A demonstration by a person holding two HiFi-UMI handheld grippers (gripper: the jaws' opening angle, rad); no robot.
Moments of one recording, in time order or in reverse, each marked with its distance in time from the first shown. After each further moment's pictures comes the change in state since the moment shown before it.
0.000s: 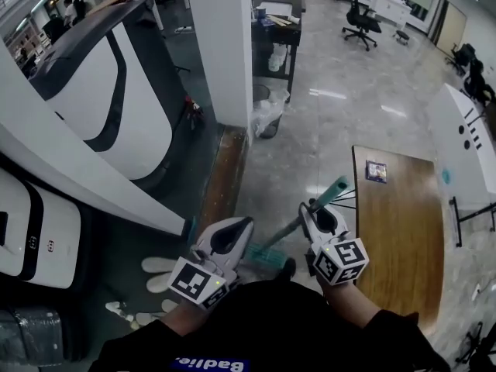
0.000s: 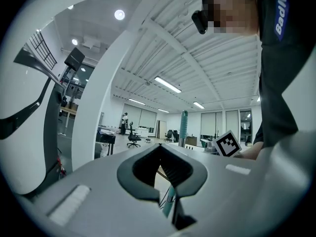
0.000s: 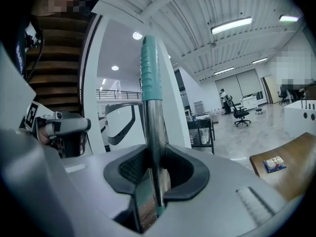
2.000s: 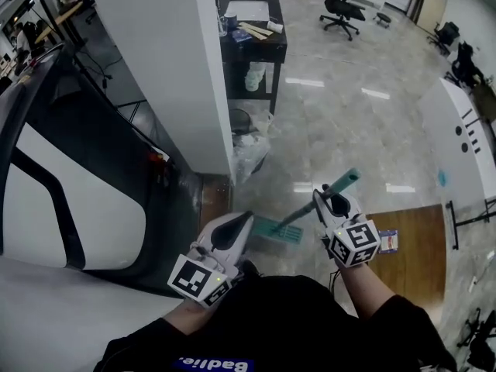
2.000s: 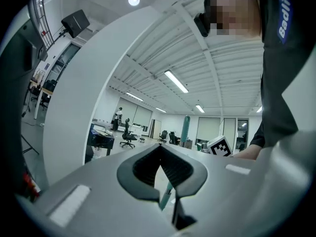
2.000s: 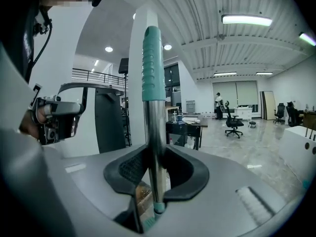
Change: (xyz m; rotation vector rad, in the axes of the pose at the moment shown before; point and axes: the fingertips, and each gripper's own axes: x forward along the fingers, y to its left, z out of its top) left arm 0.315 0.313 0.030 -0.078 0.020 -0.115; right arm 0.346 -0.257 0.103 -0.143 0.085 -0.138
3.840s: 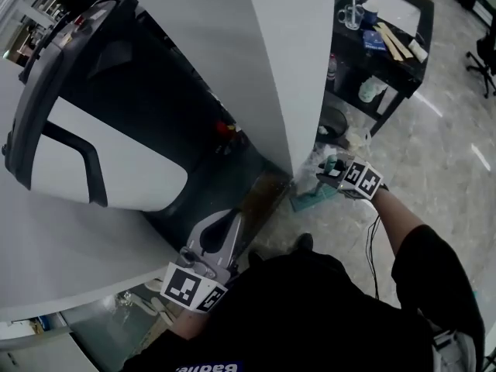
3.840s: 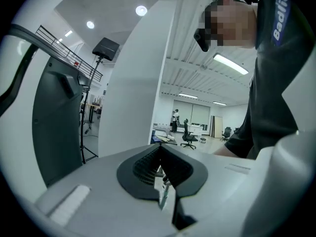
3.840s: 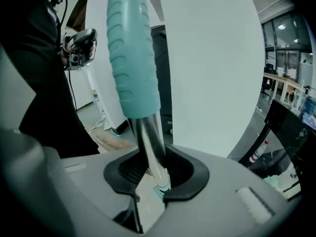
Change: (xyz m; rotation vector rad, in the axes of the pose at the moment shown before) left arm 0.064 0.179 0.038 0.015 0.014 0.749; right arm 0.379 0.000 -0.102 -0.595 0.496 1.211
